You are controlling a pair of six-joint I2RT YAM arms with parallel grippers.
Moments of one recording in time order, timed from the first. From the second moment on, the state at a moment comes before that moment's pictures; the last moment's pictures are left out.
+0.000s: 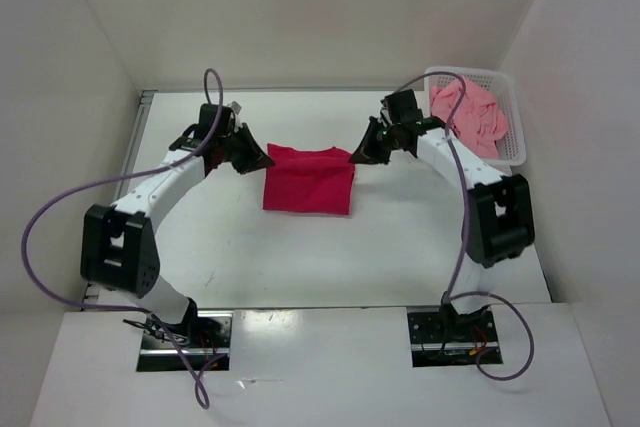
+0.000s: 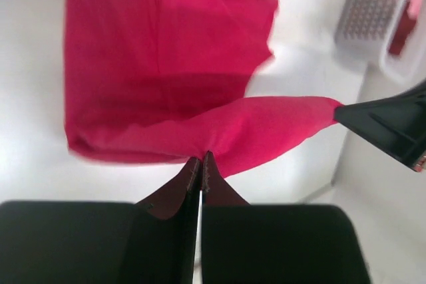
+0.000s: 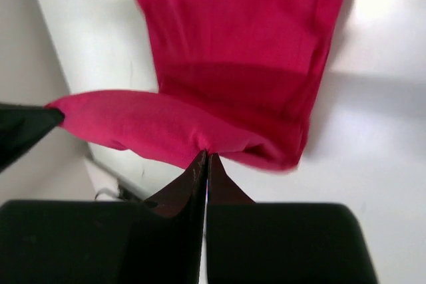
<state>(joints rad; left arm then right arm) -0.22 1.50 1.15 -0.43 0.38 -0.76 0.31 1.67 1.31 -0.53 -0.41 0.71</state>
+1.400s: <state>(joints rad) -0.31 1.76 0.90 0.02 0.26 -0.77 0.43 1.97 1.31 -0.39 -0.45 0.65</state>
